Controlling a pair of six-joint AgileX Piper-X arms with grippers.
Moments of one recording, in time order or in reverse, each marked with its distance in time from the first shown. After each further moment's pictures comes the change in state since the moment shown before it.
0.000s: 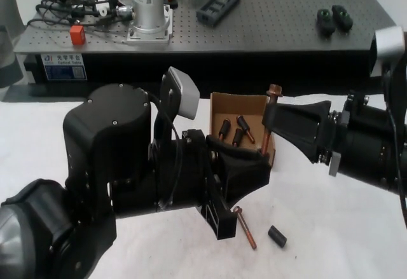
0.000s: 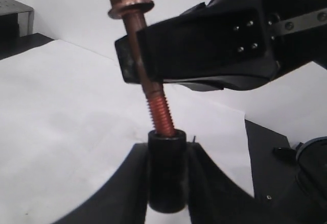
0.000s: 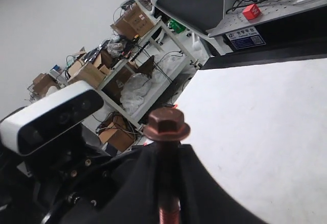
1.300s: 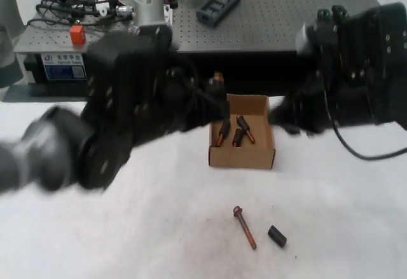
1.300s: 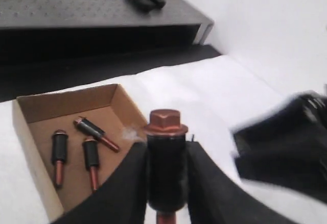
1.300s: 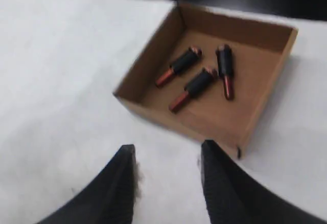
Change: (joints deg) left arm 8.2 10.1 -13.2 11.2 -20.3 -5.7; right arm -8.0 28.9 -24.6 22.8 18.6 -27.5
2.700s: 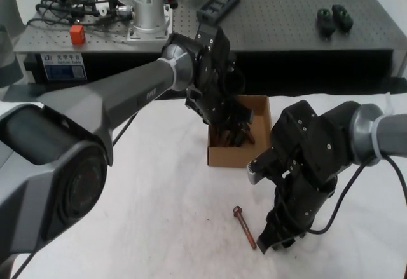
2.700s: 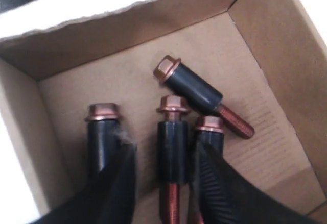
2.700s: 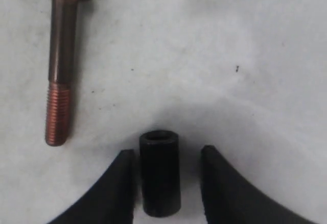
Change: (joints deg) left arm 1.6 50.1 -66.9 56.8 -4.9 11.6; right arm 10.1 15.6 -0.9 30.6 16.5 -13.9
